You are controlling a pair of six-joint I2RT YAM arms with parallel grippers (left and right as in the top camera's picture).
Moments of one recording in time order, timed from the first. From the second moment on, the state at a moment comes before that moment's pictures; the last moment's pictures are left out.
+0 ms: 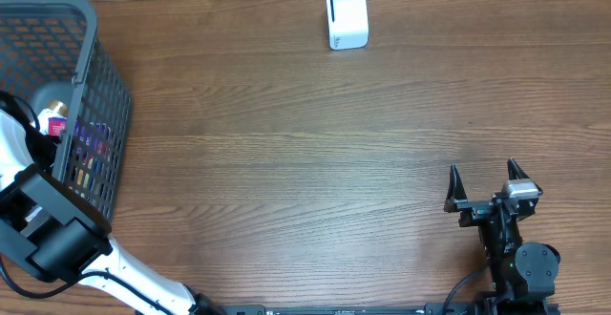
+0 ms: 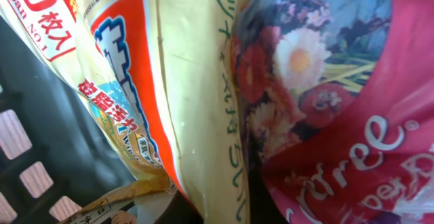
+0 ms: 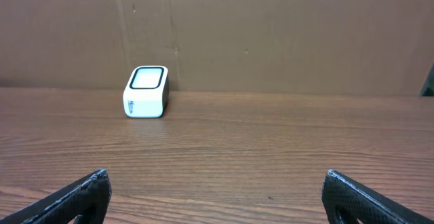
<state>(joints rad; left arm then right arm) 0.75 2.10 1.74 -1.25 -0.09 -0.71 0.03 0.01 0.02 -0.03 -0.07 0.01</state>
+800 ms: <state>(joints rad) 0.72 1.93 2.04 -1.34 0.04 -0.56 0.03 0.01 0.02 -0.04 -0.07 0.02</state>
